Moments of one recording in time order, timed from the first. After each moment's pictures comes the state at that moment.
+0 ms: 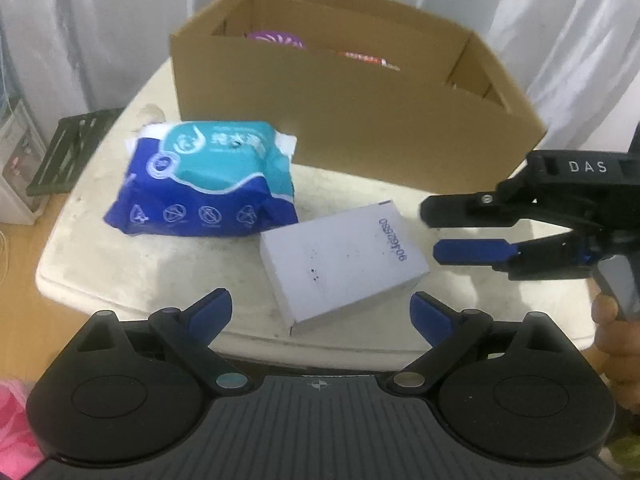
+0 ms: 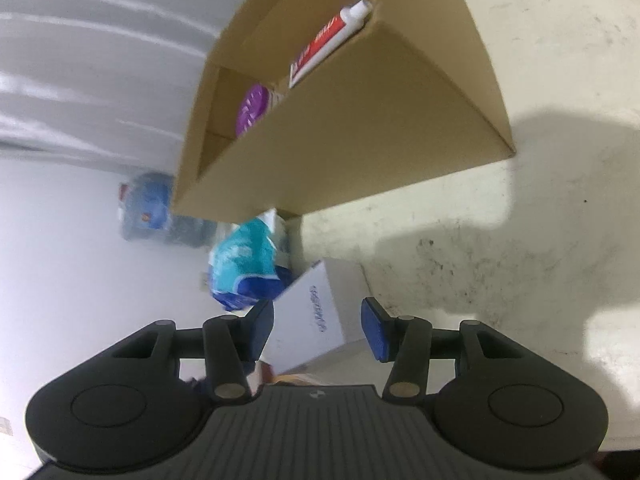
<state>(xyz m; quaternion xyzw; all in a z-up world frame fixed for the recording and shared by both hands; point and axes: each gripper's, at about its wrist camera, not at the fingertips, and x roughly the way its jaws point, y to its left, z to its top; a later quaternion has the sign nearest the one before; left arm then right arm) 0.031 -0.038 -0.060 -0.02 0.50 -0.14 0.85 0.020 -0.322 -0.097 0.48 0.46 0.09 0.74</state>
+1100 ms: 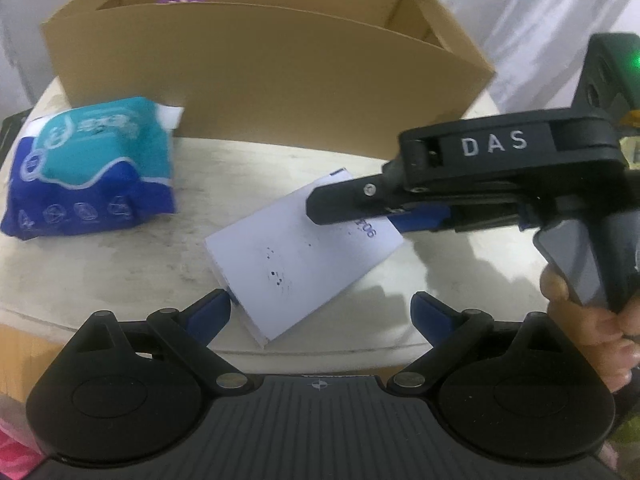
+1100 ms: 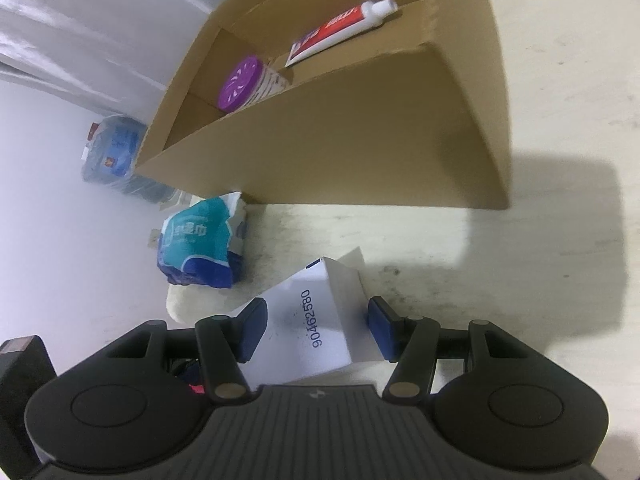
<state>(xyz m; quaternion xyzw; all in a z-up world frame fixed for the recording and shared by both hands) 0.033 -0.096 -0.080 -0.01 0.54 -0.21 0.81 0.025 -0.326 -0.092 0.37 0.50 0.09 0.78</state>
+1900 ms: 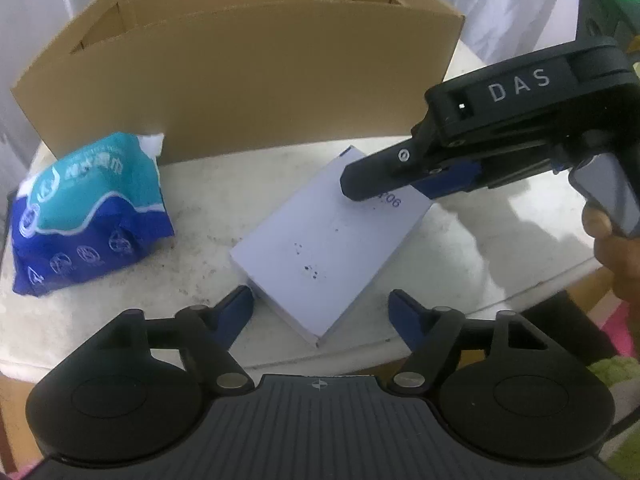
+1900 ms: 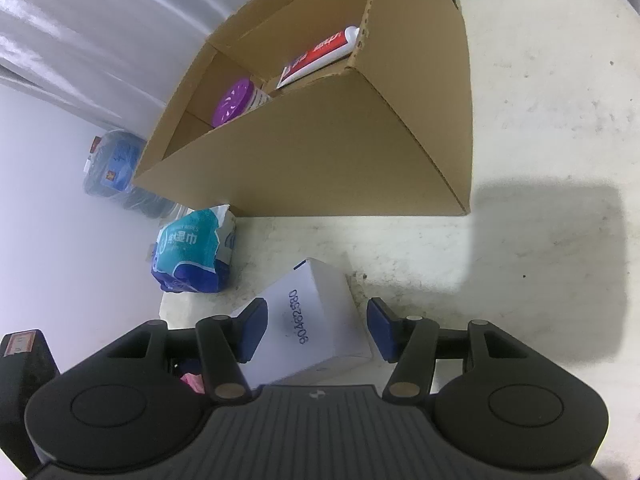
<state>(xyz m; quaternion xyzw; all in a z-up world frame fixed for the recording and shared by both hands) 0.015 -0.111 -0.096 0.11 0.50 -0.23 0.83 0.005 -0.341 -0.092 0.36 0.47 0.08 0.80</state>
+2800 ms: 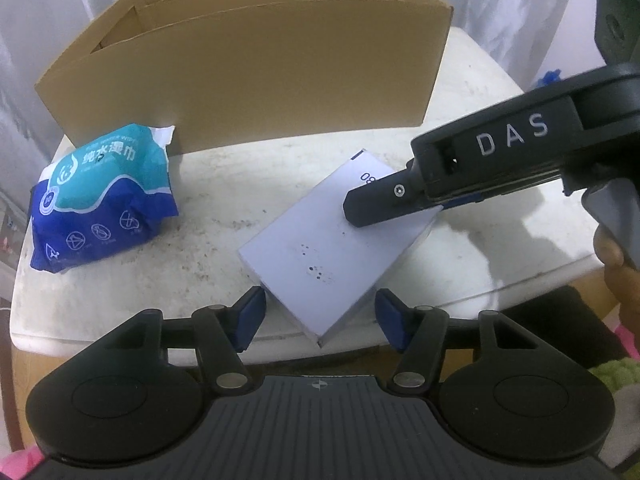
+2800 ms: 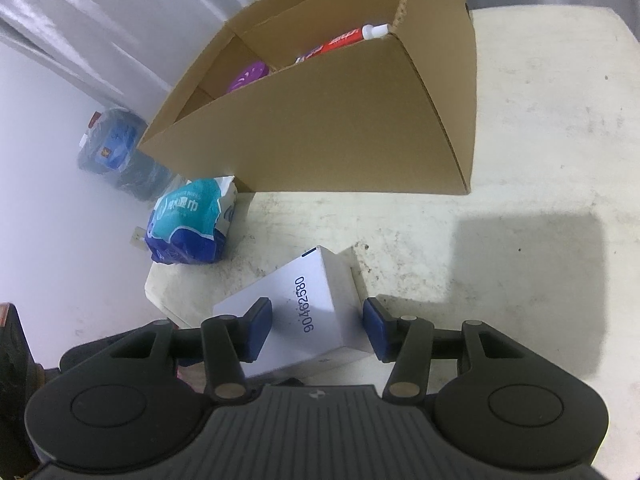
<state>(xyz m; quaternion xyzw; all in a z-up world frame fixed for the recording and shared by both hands) 0.030 -0.131 -0.126 0.11 0.50 -0.19 0.84 -0.011 -0.320 -0.088 0.31 0.47 0.08 0.82</state>
